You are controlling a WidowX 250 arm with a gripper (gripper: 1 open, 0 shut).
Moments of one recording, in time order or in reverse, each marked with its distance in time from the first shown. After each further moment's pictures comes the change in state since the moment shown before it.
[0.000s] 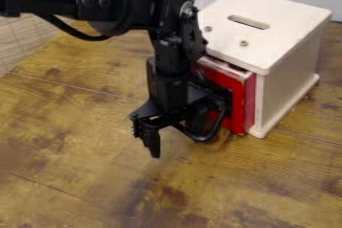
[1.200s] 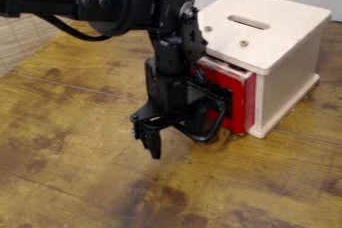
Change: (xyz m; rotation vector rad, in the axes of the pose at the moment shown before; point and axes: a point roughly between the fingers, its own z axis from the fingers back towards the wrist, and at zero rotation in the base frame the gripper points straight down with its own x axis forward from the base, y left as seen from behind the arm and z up) arm 0.000 0.001 0.000 0.005 0.001 0.058
